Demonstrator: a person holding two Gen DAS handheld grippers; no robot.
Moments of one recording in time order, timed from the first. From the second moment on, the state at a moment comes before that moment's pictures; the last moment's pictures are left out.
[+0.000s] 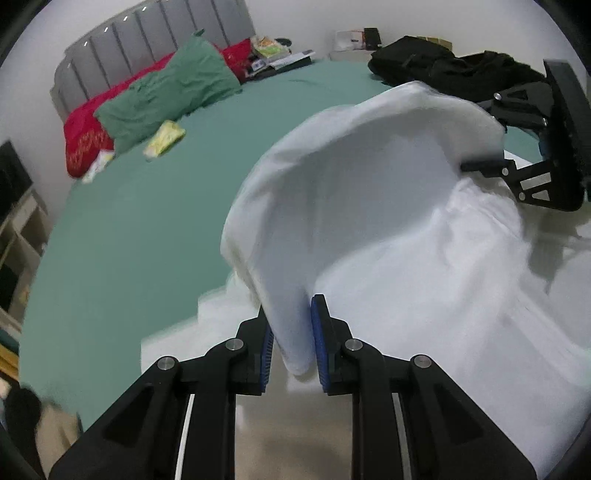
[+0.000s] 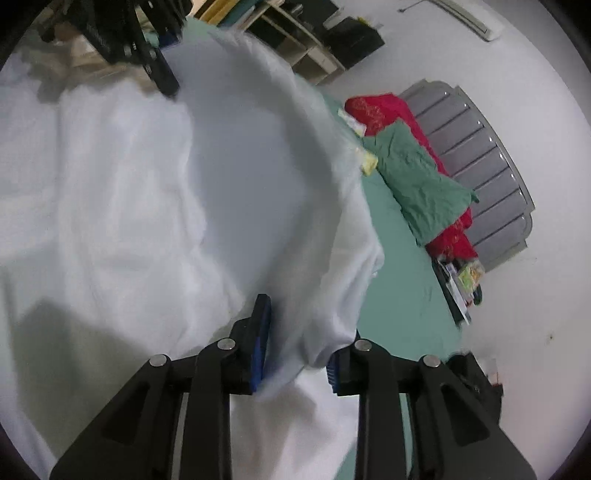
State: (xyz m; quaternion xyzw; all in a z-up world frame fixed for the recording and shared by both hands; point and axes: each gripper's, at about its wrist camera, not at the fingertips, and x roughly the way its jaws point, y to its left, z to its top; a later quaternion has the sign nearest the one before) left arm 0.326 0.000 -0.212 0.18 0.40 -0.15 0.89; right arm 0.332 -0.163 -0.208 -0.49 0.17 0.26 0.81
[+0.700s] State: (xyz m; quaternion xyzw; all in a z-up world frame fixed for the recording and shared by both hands) left arm 0.176 0.104 -0.200 -0.09 0.45 -0.07 0.89; right arm 0.284 -0.144 -0.149 -0.17 0.32 0.37 0.86
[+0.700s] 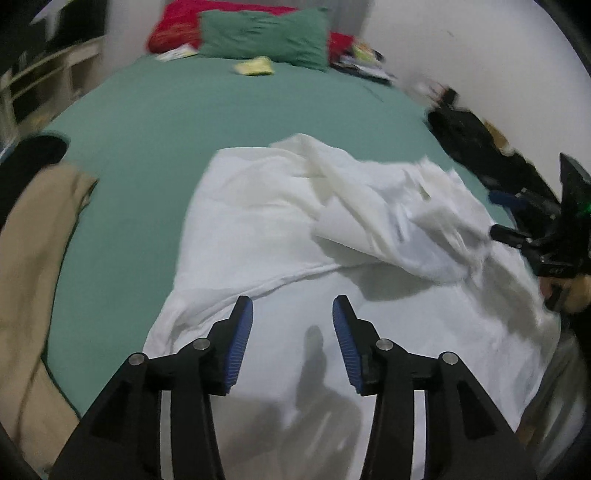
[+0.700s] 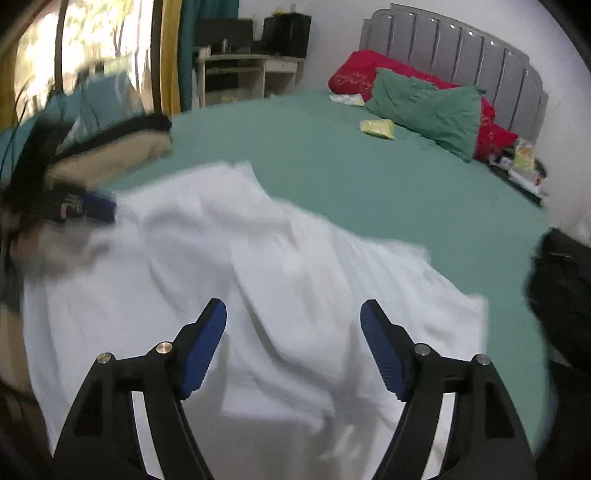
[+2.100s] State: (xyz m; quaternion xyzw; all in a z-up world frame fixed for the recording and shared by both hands) left arm 0.065 0.134 -0.223 -0.09 0.54 0.10 0.83; right arm 0.169 -0.345 -0.218 -0.02 0.56 0.13 0.82
